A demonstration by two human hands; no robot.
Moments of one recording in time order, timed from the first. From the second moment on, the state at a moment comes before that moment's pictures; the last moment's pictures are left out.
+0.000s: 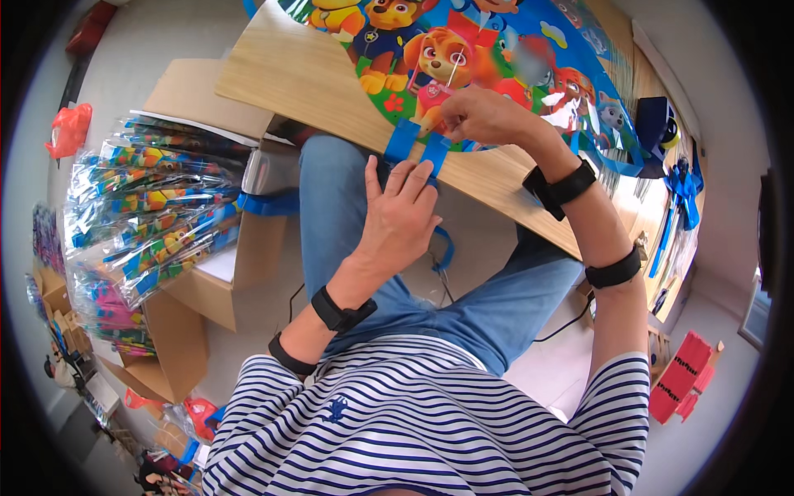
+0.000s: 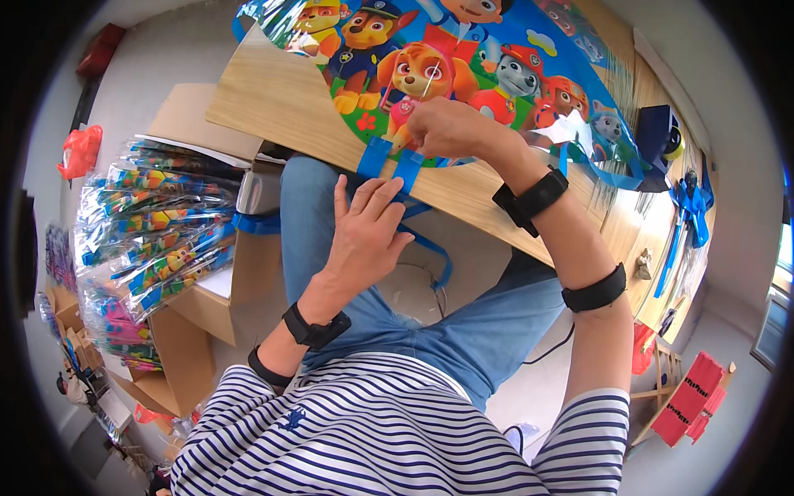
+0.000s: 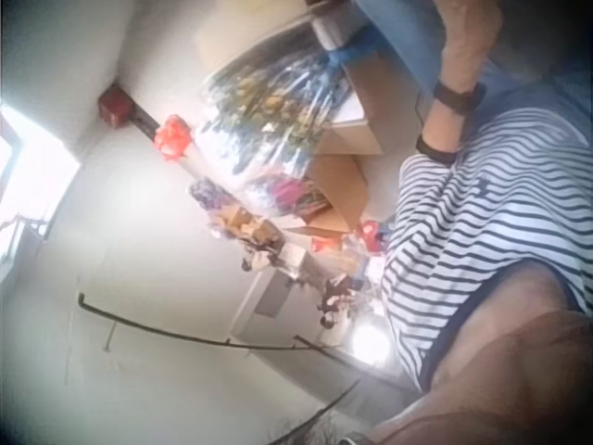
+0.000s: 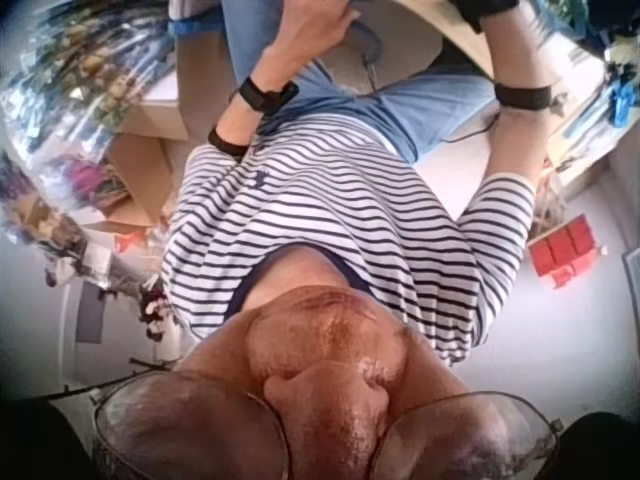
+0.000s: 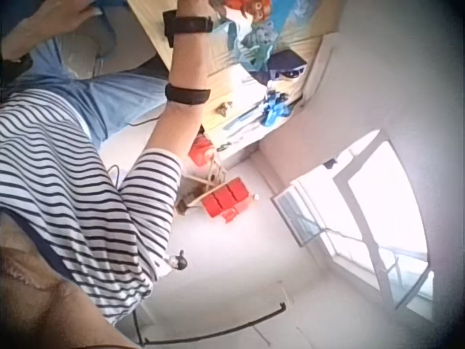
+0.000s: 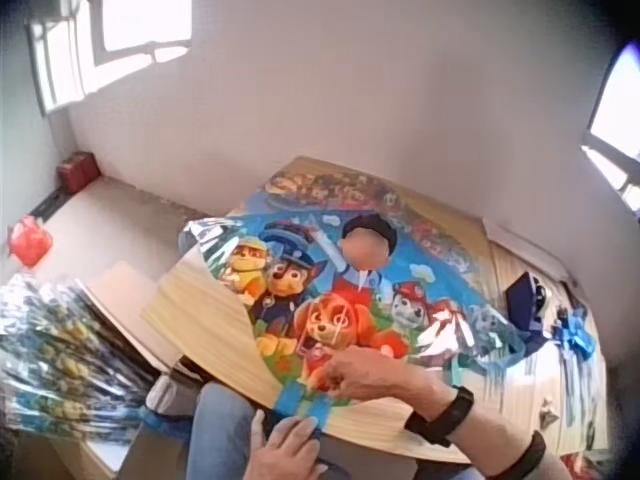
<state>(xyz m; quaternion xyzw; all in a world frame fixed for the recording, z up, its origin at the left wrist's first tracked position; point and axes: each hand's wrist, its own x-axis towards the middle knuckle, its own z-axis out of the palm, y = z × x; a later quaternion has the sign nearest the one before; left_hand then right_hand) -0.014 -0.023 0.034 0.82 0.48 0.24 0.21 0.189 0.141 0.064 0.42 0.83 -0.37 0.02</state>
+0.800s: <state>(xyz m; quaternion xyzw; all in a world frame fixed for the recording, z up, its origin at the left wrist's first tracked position) 0.003 0.003 0.027 0.84 0.45 0.24 0.21 0.174 0.145 0.054 0.41 0.86 -0.28 0.13</state>
